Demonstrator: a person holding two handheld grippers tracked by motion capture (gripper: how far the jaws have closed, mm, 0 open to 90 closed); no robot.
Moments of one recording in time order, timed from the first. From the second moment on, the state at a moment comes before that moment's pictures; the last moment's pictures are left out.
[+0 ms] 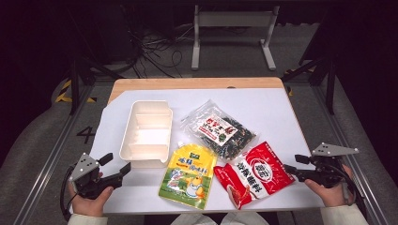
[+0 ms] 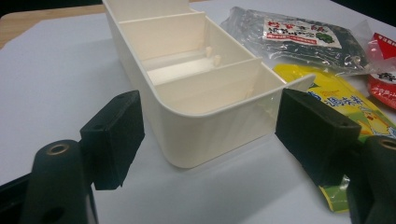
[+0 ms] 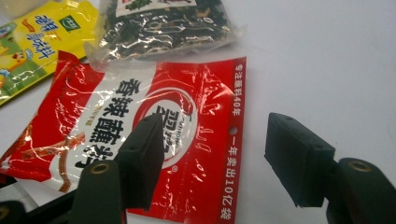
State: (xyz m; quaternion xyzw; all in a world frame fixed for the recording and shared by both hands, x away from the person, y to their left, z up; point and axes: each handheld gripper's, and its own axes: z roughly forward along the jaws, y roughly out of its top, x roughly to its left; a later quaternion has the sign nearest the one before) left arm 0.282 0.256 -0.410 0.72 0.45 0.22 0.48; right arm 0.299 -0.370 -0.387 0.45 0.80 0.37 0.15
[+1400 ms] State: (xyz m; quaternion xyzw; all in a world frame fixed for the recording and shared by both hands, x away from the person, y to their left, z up) left arm 0.285 0.253 -0.415 0.73 0.45 0.22 0.46; right arm 0.310 -0.376 -0.432 0.49 0.79 0.36 0.04
